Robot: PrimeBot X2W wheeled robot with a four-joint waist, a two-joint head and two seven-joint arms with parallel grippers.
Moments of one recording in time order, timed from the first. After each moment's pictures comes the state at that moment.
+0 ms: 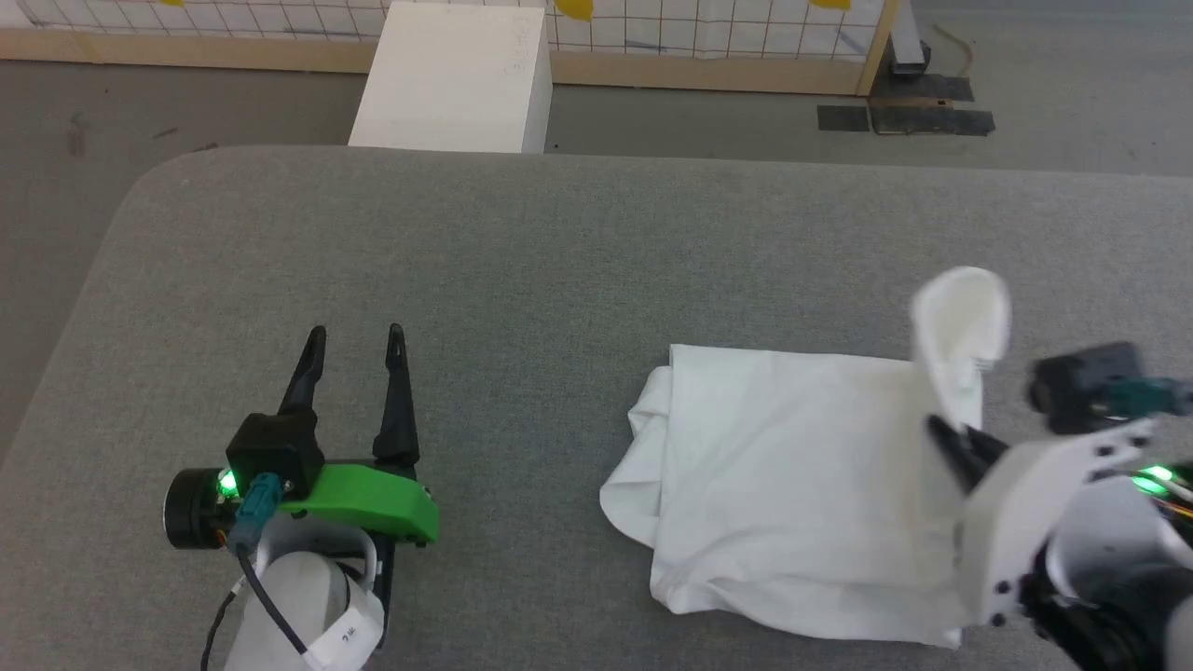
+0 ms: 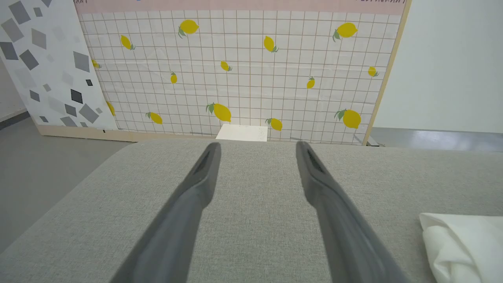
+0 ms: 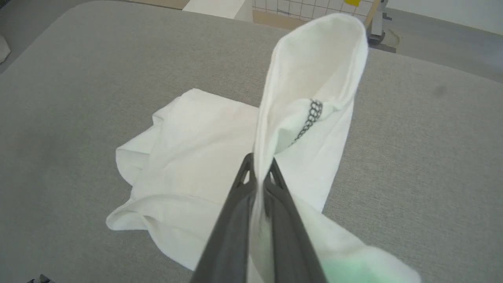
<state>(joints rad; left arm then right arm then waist) -0.20 0.08 -0.08 0.19 -0.14 0.02 -0.26 -0.02 -0.10 -0.03 -0.47 0.21 0.13 0.94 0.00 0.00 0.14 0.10</state>
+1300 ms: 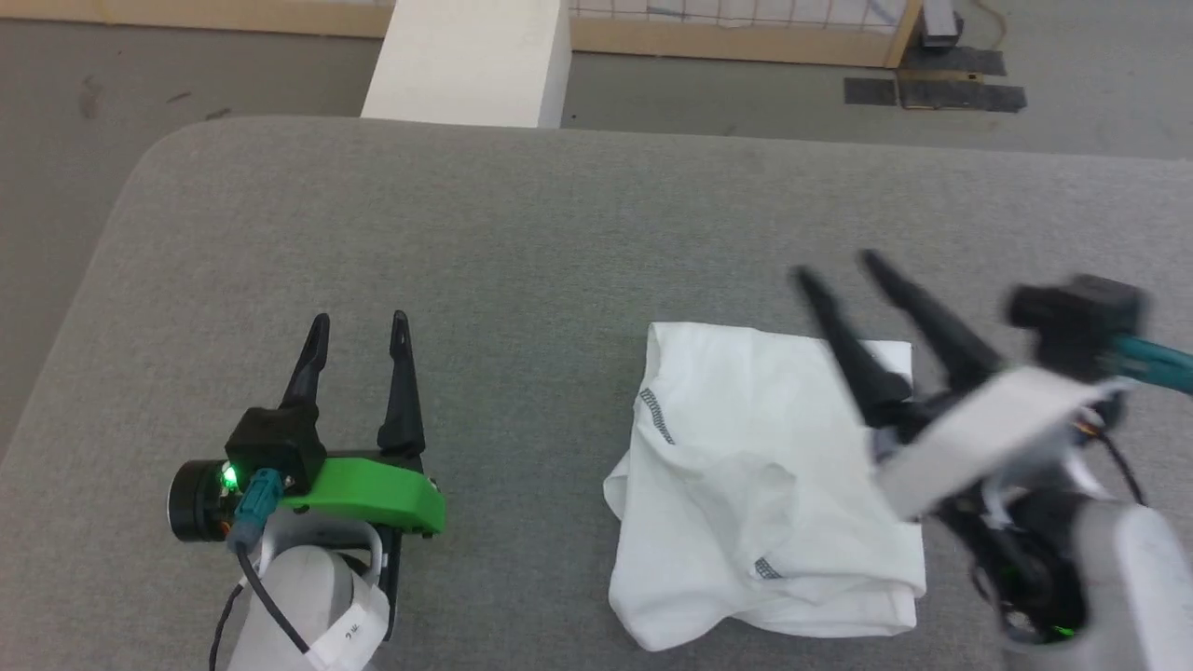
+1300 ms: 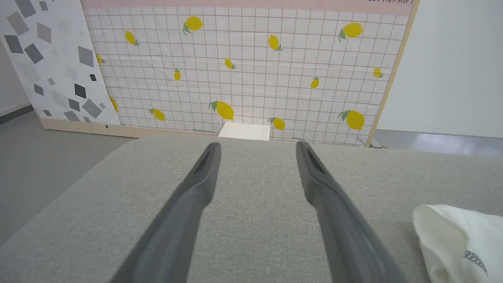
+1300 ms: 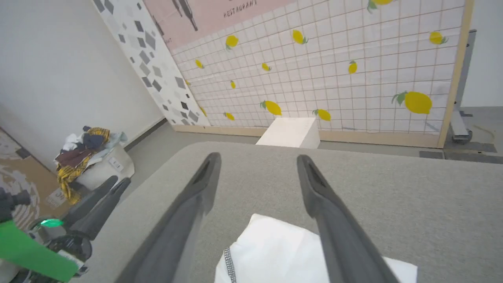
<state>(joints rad) -0.21 0.06 -0.06 0.16 -0.13 0.01 -0.26 -0.22 -0.05 0.13 -0.24 0.43 0.13 0.37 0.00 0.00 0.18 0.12</state>
